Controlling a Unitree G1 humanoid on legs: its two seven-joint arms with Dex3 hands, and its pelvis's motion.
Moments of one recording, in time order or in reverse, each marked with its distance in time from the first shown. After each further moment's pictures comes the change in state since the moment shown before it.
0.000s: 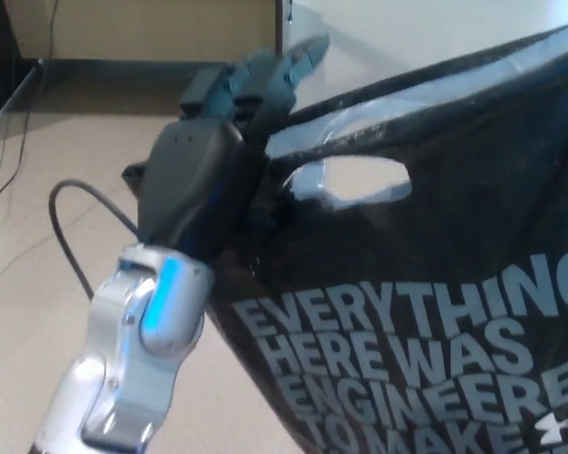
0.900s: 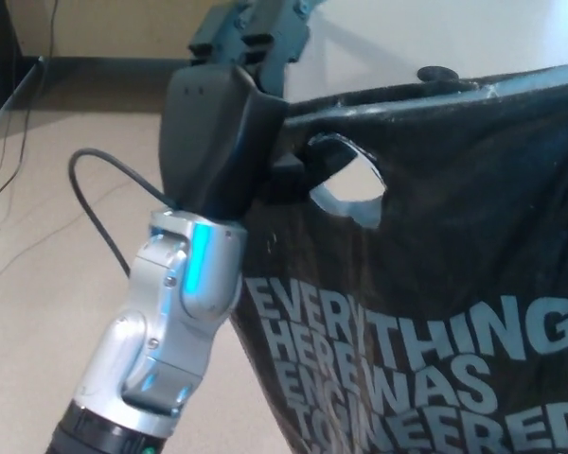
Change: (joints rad) left_arm -0.096 -0.056 -0.060 0.089 0.035 -0.024 0.206; right_arm 0.000 0.000 0.002 -0.001 -0.003 -0.003 0.000
